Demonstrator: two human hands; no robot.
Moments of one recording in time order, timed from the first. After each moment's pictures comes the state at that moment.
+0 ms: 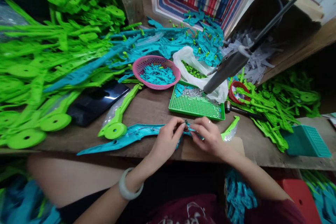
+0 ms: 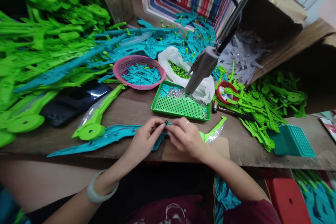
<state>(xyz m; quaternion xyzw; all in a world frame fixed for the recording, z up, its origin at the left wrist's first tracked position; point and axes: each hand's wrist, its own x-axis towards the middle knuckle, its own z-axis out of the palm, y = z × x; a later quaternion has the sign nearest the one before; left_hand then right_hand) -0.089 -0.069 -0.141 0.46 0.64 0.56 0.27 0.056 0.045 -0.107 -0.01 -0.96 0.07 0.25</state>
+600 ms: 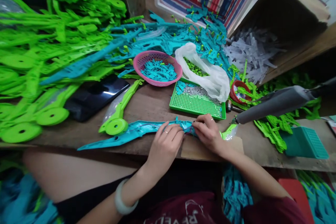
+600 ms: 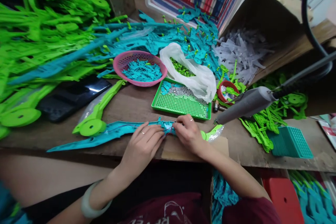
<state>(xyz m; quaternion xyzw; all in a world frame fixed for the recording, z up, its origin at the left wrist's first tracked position) -0.078 -0.098 -0.152 0.65 0.68 0.34 -0.08 0.063 0.052 -0.127 -0.09 -0.95 0.15 0.25</state>
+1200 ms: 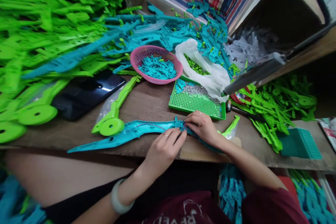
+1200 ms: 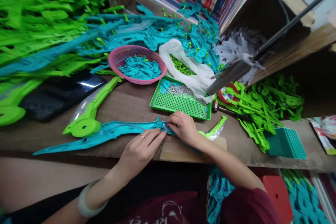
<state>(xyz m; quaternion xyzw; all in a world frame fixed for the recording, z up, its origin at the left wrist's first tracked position) -0.082 -0.106 -0.171 0.68 0.65 0.32 -0.11 0.034 0.070 -0.137 -0.12 -0.94 0.29 0.15</state>
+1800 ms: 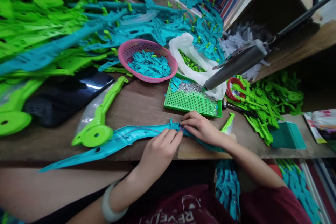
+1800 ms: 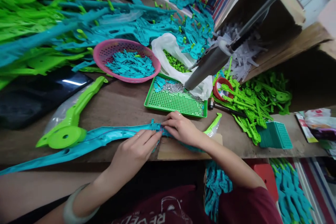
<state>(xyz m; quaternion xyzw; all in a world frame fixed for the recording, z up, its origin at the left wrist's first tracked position) -0.090 -0.100 -0.154 0.70 0.65 0.28 -0.10 0.041 0.070 -0.112 -0.09 -0.95 0.30 0.02</state>
